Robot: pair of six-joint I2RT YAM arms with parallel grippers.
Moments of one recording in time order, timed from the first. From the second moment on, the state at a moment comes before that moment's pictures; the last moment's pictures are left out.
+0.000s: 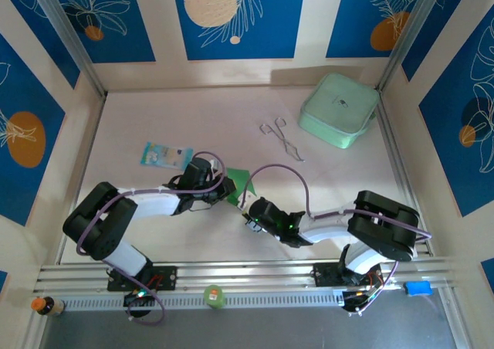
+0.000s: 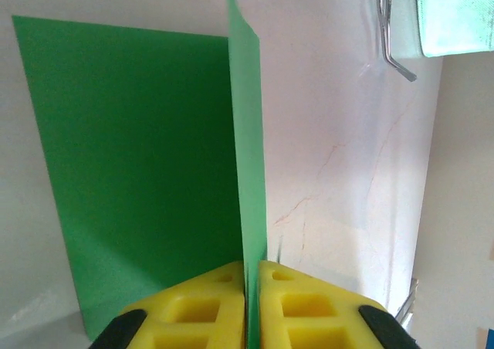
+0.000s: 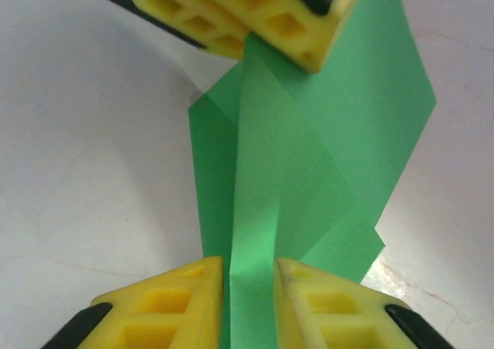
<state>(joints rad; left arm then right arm) -0.63 1.55 0.59 0.27 0.36 -1.07 1.13 1.51 0.47 0.31 0.37 0.01</state>
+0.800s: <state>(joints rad) -0.63 1.53 0.60 0.24 0.36 -1.07 1.11 1.51 0.47 0.31 0.39 0.03</state>
